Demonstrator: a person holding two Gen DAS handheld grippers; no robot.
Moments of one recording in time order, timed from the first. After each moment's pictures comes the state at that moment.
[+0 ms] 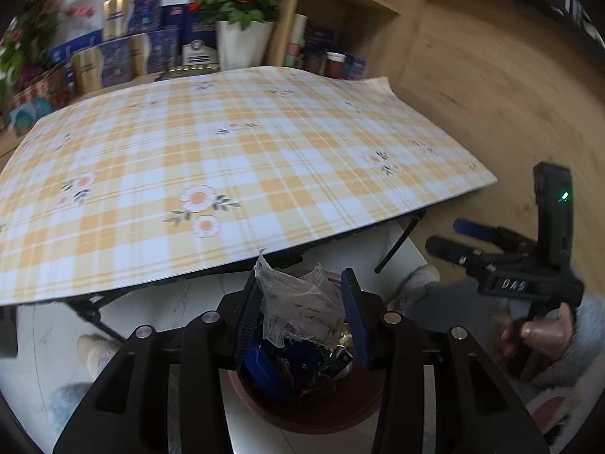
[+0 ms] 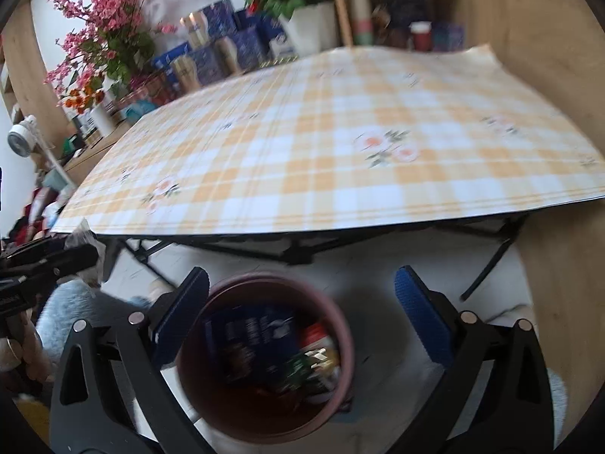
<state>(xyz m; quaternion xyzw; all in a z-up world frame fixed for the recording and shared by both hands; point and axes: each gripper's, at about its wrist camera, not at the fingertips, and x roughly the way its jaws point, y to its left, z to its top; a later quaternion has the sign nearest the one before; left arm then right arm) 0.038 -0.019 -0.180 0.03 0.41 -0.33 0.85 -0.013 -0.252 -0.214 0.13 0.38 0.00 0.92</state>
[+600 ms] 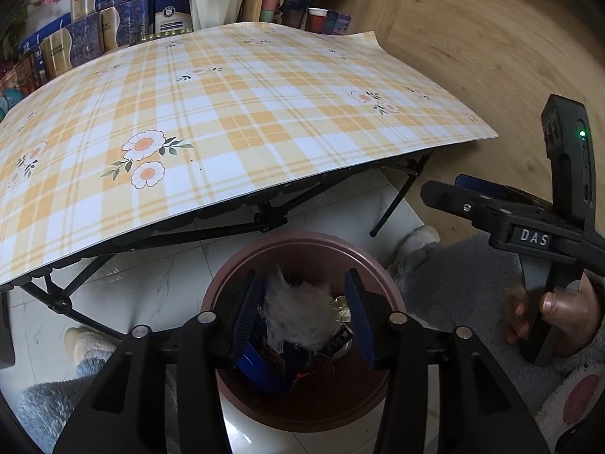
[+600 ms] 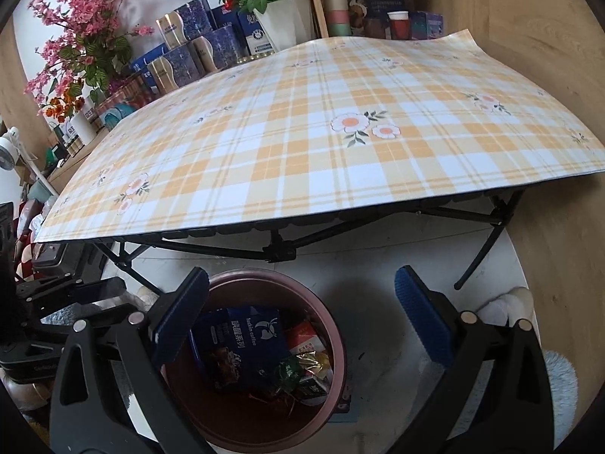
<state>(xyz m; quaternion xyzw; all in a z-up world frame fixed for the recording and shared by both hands) 0.042 -0.047 -0.232 0.06 0.46 -0.35 0.82 -0.003 -0.257 -0.240 0.14 0.40 -0.03 0.90</state>
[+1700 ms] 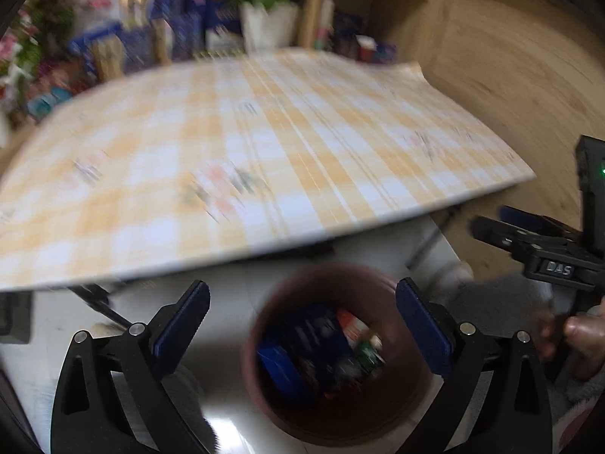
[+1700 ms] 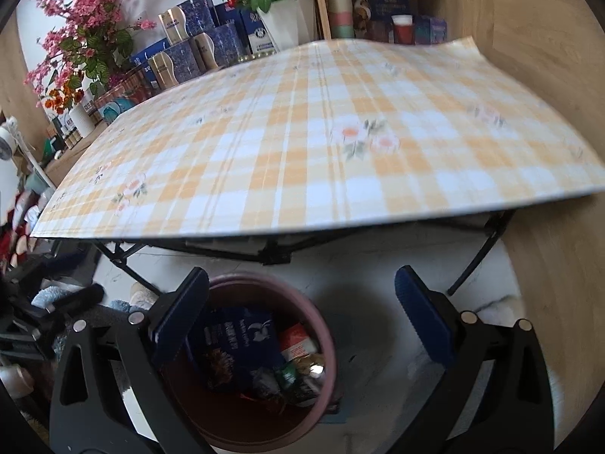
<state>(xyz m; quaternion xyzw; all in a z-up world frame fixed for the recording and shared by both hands) 0.054 -0.019 -0.196 0.05 0.40 -0.25 0.88 0.005 -0.259 -0.209 0.10 0.40 -0.03 0.91</state>
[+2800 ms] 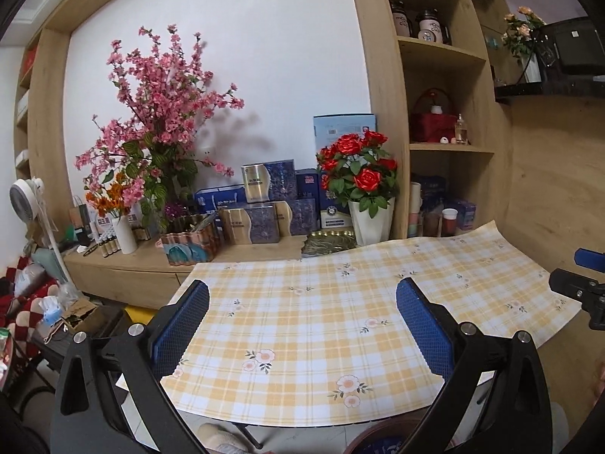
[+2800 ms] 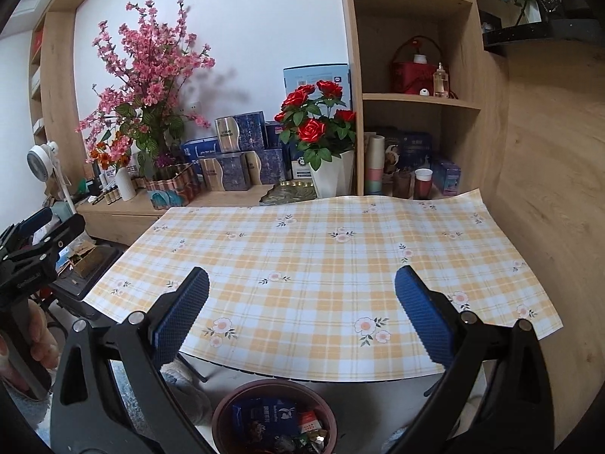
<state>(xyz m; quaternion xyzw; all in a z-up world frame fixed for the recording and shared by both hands) 0.019 0.029 0.049 0.05 0.17 -0.07 0.98 -0.020 -0.235 0.017 0.05 0.24 0.00 0.97</state>
